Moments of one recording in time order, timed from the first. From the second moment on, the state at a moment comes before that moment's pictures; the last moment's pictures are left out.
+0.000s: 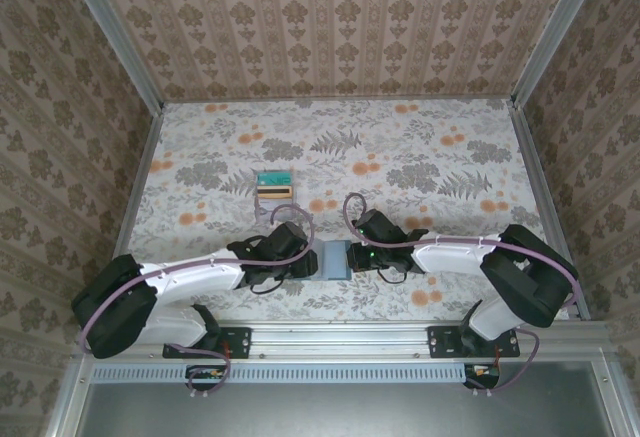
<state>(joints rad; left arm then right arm) -0.97 1.27 0.52 -0.25 -0.01 -0.88 0.79 1.51 0.62 -0.08 -0.14 0.66</state>
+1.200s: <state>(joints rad) -1.03 1.27 0.58 -0.27 -0.01 -0.82 0.80 1.52 0.62 -0.08 -0.14 0.66</state>
